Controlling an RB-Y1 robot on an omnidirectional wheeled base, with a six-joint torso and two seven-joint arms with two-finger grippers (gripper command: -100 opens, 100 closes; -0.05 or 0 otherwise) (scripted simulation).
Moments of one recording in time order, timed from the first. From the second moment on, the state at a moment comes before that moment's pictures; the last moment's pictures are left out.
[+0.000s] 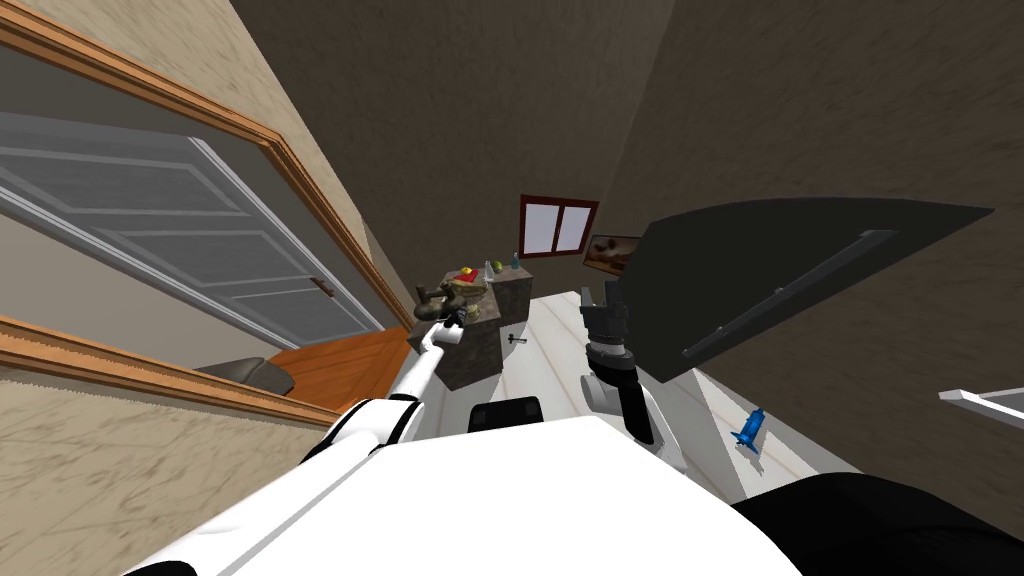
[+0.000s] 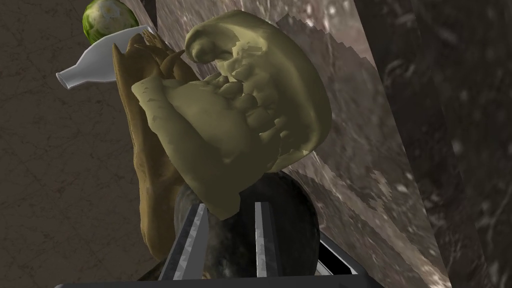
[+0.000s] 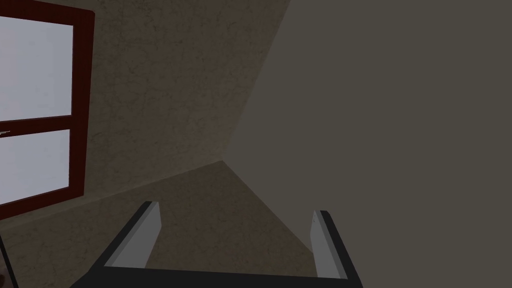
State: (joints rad) left arm -0.44 0.21 -0.04 -1.07 -0.11 0.41 0.02; right arm 0.53 -0.04 -0.04 -2.39 0.12 -0.52 -0.13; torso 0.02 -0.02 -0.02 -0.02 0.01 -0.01
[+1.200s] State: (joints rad) left arm -0.19 0.22 -0.13 -1.43 -0.15 0.53 0.09; right arm 0.53 -0.04 -0.04 -2.39 0.12 -0.52 -0.13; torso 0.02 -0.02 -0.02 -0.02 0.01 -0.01
